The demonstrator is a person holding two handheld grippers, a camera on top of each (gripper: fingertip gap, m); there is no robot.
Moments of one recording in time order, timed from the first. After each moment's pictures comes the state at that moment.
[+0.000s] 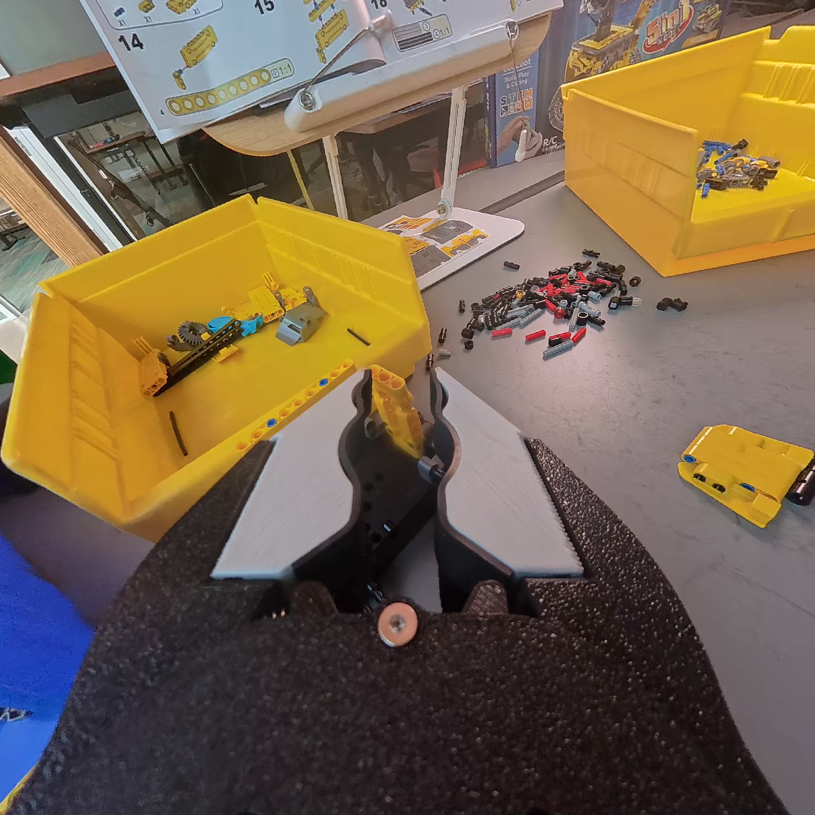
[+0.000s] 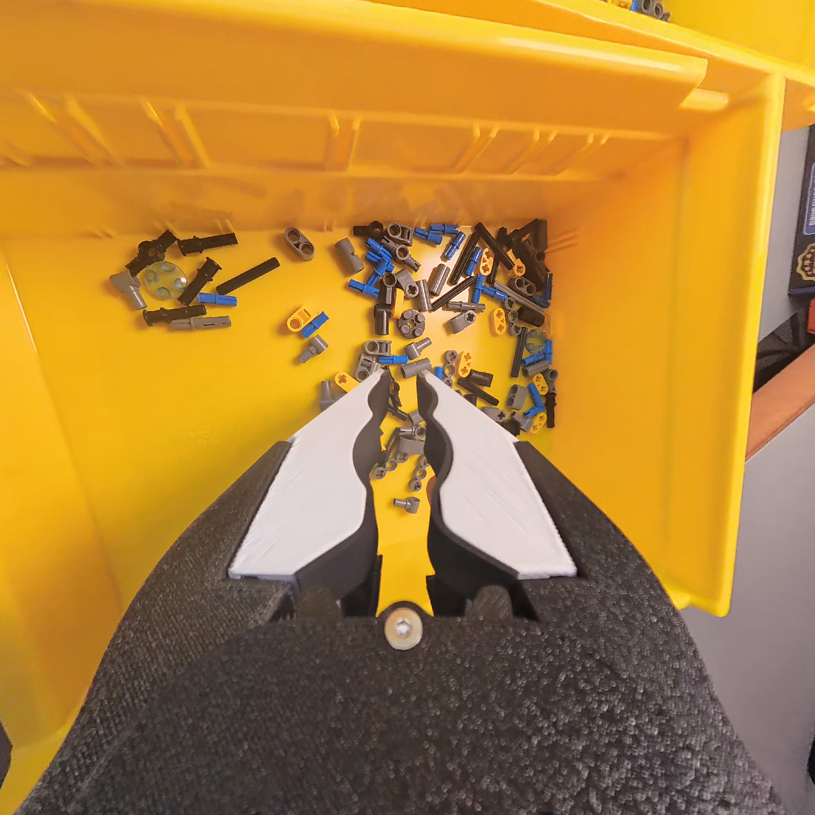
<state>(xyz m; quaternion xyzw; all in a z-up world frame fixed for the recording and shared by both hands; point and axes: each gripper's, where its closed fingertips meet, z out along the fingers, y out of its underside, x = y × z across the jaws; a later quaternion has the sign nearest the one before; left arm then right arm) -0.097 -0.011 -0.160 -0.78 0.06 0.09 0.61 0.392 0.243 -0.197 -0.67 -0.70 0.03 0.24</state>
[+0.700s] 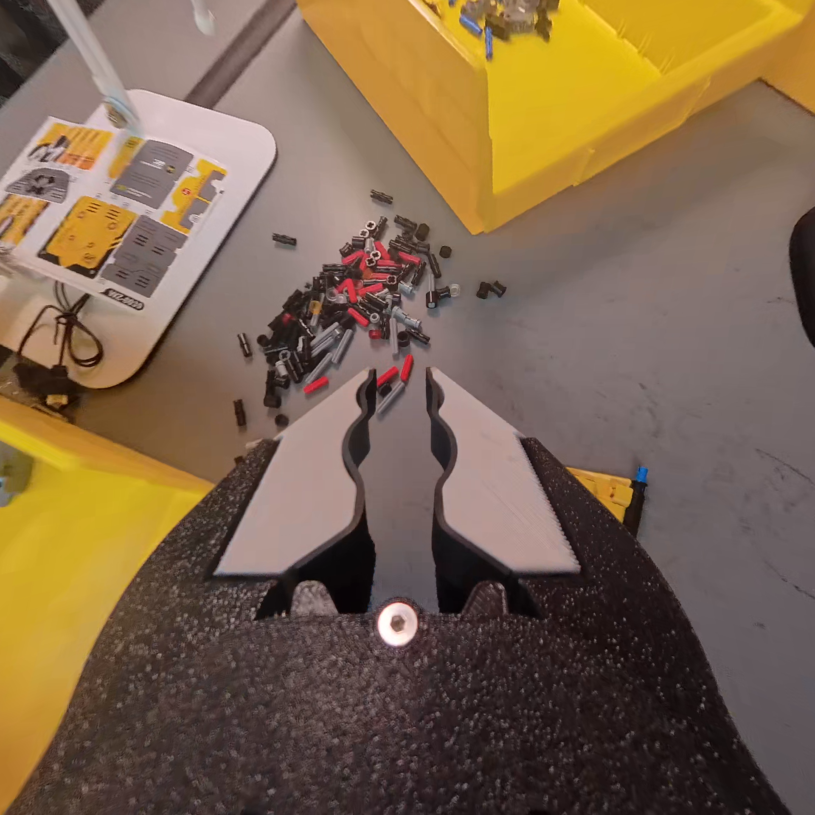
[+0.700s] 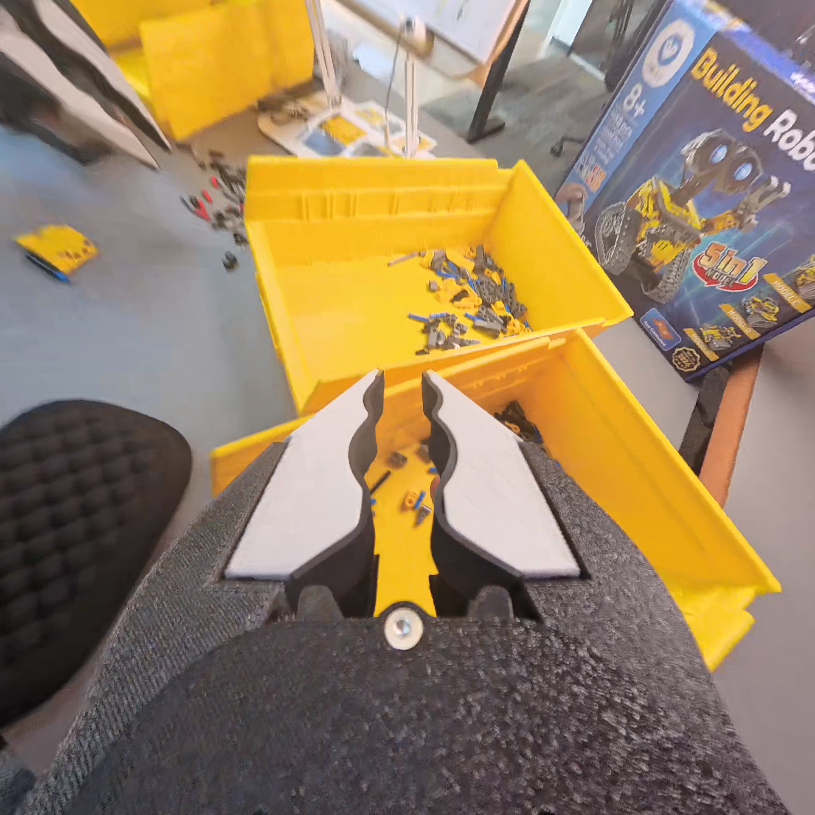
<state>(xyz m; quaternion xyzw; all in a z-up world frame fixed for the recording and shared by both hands) 0.015 0.072 -0.191 -0.88 0.25 -0.07 0.39 0.330 0.174 -0.080 -0.68 -0.54 0.20 0.46</state>
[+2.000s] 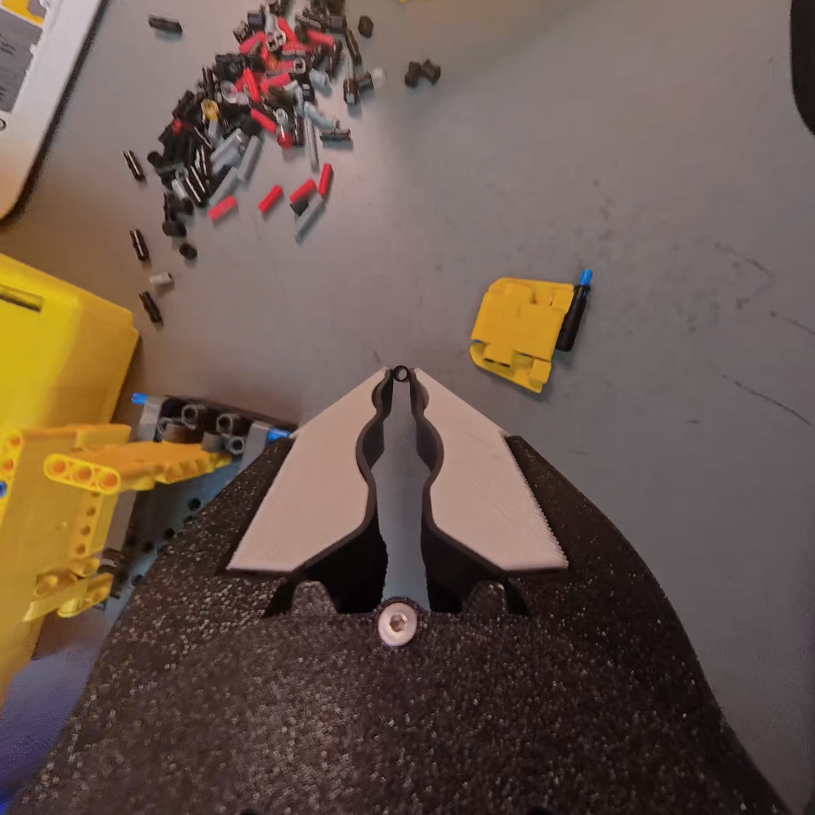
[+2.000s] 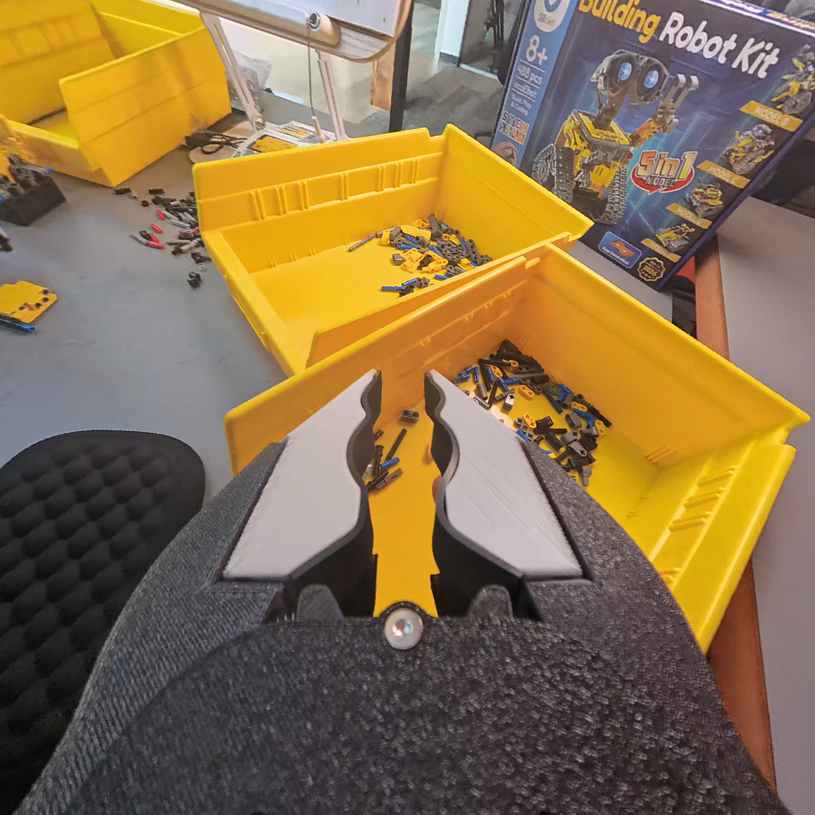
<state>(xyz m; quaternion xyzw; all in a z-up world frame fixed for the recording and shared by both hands) -0.001 -0.025 -0.225 -0.91 0.28 -0.05 0.30 0.365 0.157 -0.103 -0.73 -0.42 0.20 0.50</state>
